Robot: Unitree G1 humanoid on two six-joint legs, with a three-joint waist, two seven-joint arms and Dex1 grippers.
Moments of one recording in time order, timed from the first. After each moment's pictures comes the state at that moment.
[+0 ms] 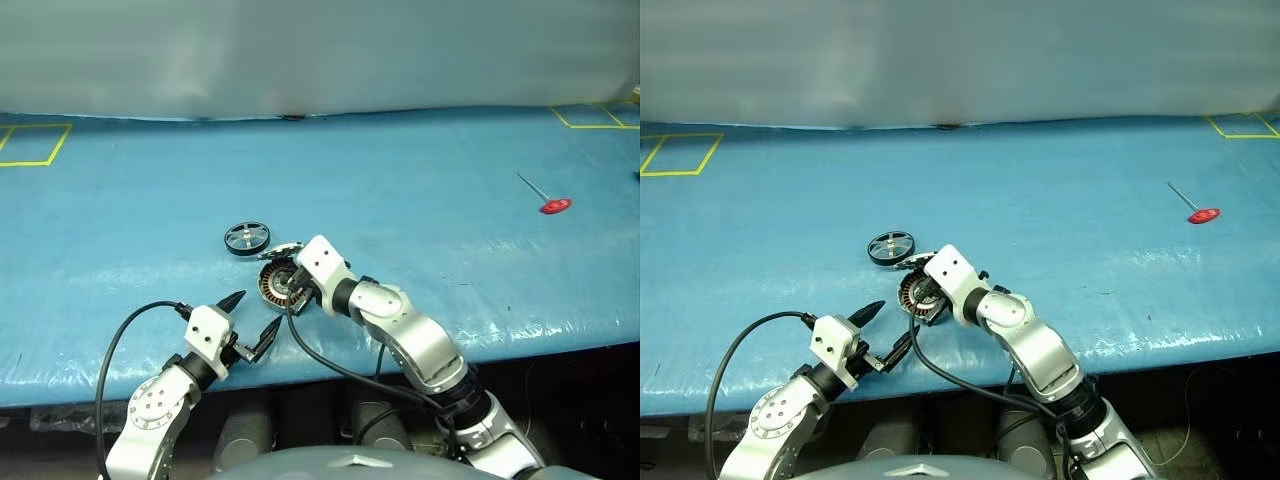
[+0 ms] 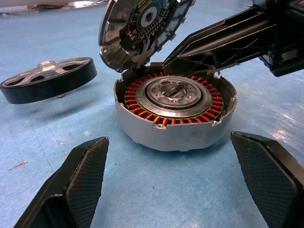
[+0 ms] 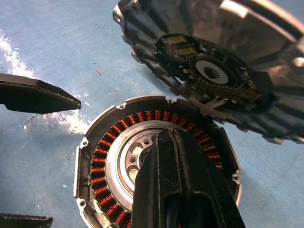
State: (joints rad) left arm 0.40 0.34 -0.10 -0.39 -0.20 0.08 -0.48; right arm -0.29 -0.17 0.48 -0.32 0.08 0.78 0.39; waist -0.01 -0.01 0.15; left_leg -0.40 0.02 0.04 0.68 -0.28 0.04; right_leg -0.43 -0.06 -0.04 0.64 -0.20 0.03
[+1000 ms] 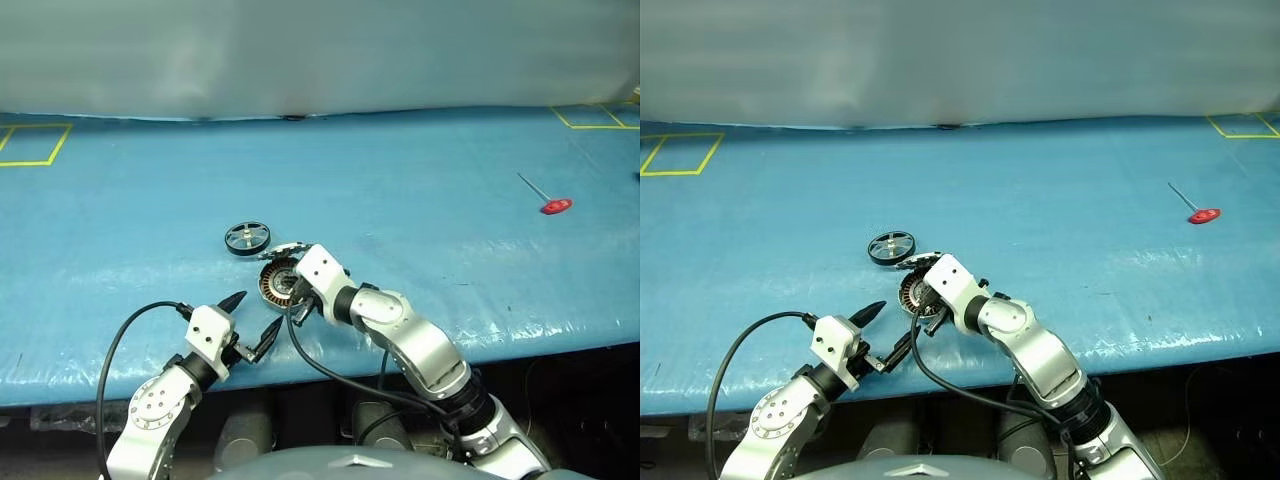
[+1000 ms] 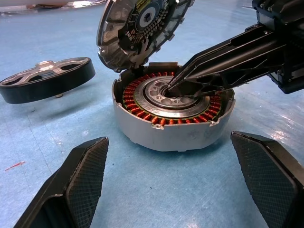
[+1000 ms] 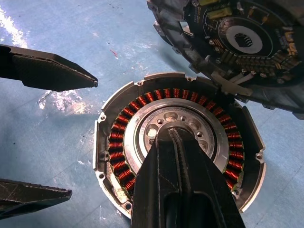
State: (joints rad) left arm 0.40 0.34 -0.10 -0.39 -0.20 0.08 -0.48; right arm -0.26 -0.20 0.50 -0.36 0.09 0.82 0.42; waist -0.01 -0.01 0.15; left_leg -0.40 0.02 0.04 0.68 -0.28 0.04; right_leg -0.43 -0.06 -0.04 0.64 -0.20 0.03
